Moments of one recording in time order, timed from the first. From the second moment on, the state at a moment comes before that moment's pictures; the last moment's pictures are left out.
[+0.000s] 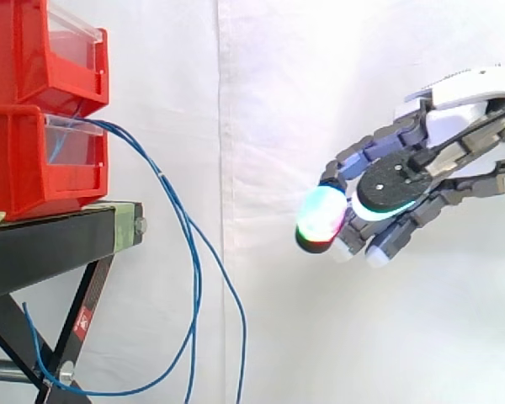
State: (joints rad) arm 0.05 -1.74 -1.88 -2.83 -1.31 -0.62
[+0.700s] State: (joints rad) arm 0.10 -2.08 -1.74 -2.33 -1.30 -0.35
